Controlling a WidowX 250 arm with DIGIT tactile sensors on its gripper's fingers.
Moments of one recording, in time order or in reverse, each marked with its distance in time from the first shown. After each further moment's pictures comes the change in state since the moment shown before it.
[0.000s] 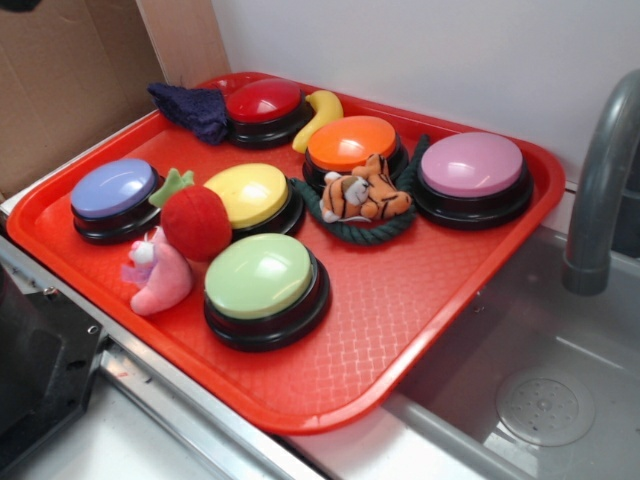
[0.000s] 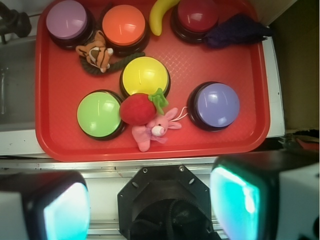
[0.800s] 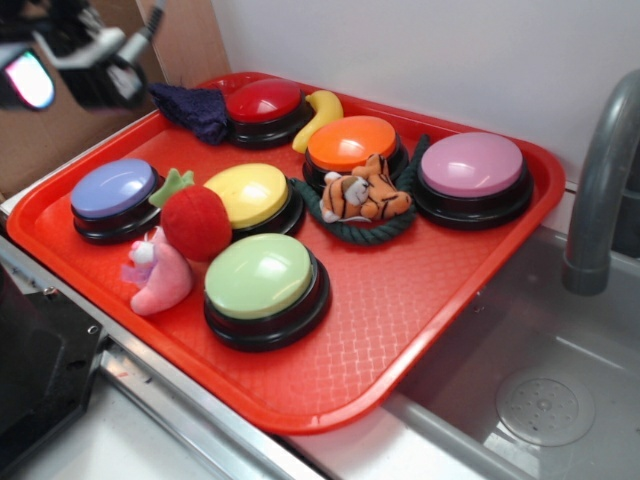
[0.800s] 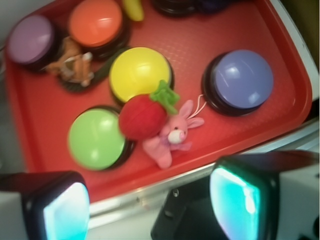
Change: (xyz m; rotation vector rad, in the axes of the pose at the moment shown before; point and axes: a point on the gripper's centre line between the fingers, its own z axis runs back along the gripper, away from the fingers) arm 0.011 -0.006 -0.082 -0.048 -0.021 0.382
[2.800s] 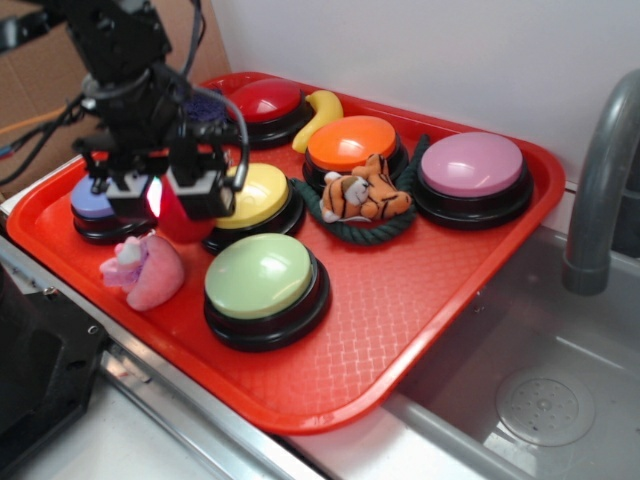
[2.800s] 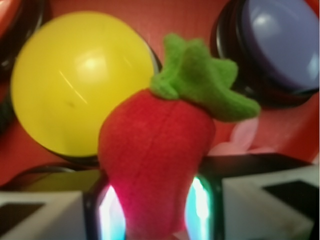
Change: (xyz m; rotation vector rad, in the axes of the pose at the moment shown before) arm 0.032 0.002 -0.091 0.084 -0.059 0.244
